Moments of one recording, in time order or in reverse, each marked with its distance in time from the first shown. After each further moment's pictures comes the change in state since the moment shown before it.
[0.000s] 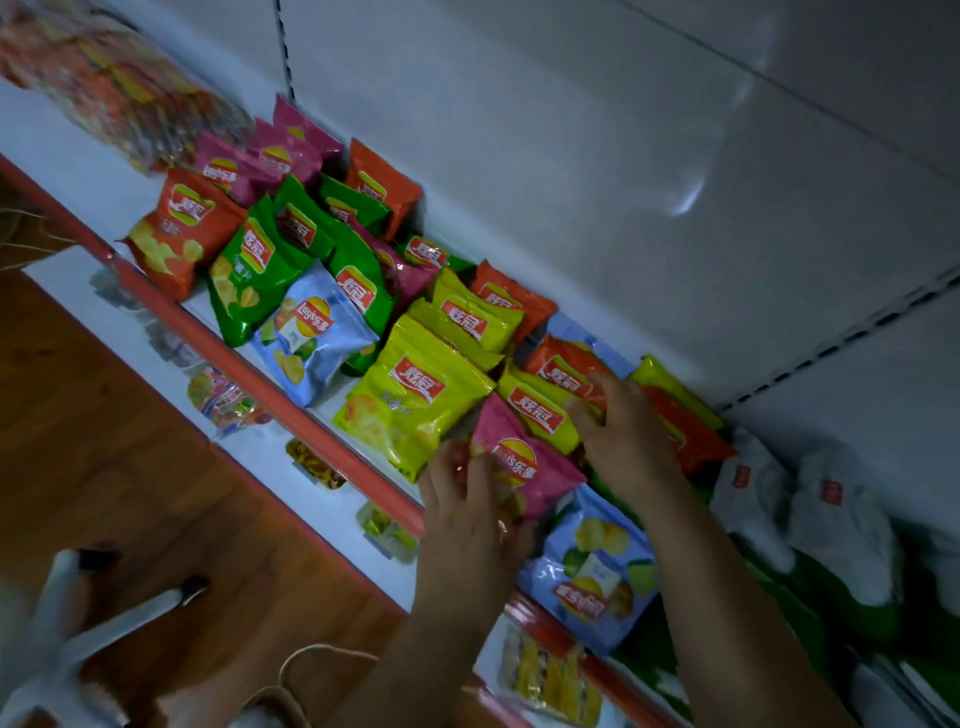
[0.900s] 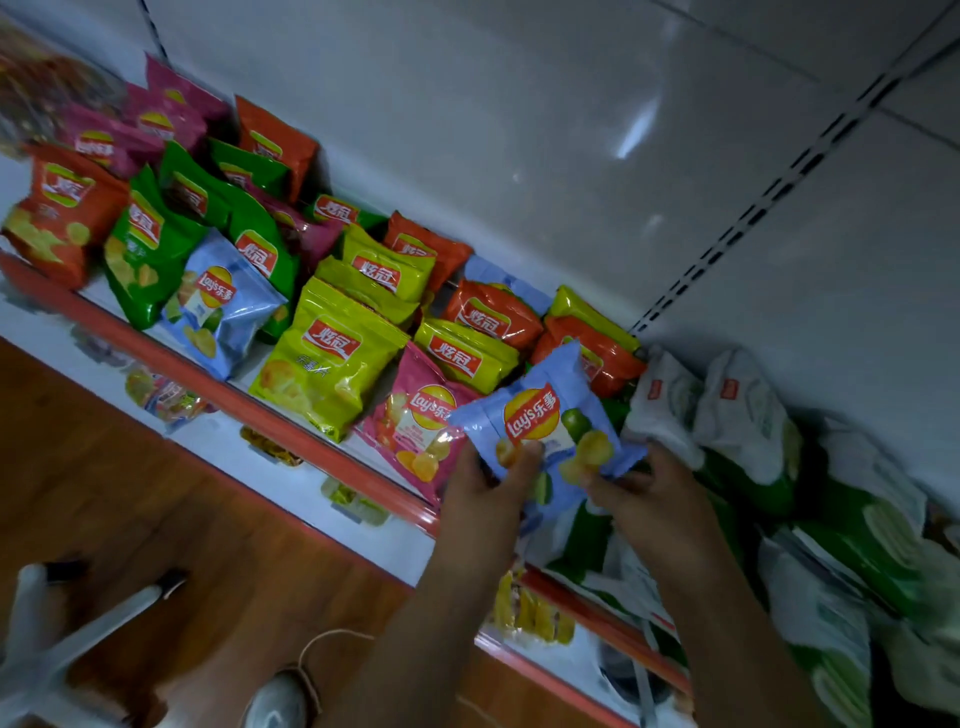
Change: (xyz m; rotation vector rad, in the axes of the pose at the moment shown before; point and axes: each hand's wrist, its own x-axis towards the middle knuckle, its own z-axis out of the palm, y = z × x) left_hand -0.028 0.083 0.007 -1.061 -0.362 -0.459; right_hand -0.130 0.064 -0.043 0.495 -0.008 0.542
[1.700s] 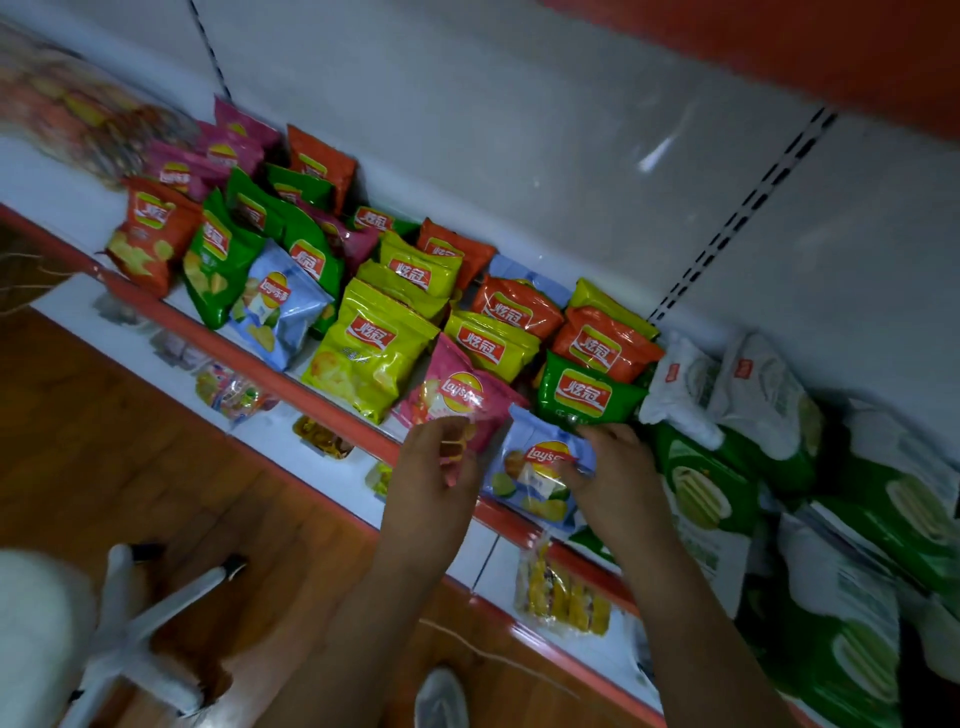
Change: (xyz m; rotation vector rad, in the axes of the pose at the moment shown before) left_hand -0.025 0.011 -0.064 0.745 0.250 0.307; right_hand 0.008 0.015 0.039 -0.579 0.003 -0.367
